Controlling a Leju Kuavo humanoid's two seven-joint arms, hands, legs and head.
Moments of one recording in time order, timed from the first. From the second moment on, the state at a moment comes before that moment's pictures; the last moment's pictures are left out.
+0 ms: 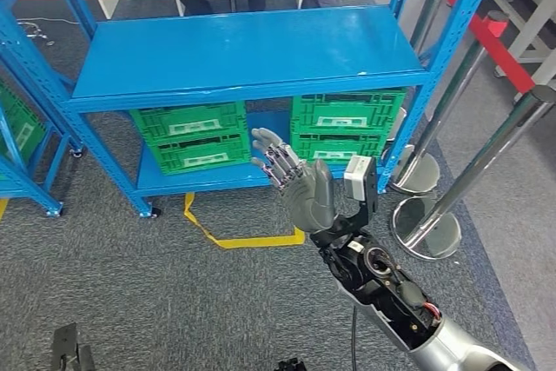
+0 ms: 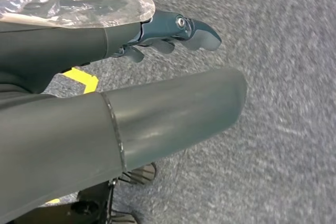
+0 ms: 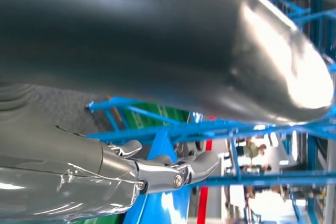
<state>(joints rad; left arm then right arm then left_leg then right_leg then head) -0.44 0.01 1.54 -0.12 -1.39 0.28 -0.28 -0.24 -0.16 0.57 -1.73 -0.38 0.05 -0.27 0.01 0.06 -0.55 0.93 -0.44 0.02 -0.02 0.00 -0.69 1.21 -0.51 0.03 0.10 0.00</state>
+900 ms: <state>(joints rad) -0.44 0.02 1.54 -0.12 -1.39 0.28 -0.27 -0.25 -0.16 0.57 -1.71 -0.35 0.03 -0.26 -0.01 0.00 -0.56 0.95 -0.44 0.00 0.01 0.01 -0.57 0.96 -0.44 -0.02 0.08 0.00</state>
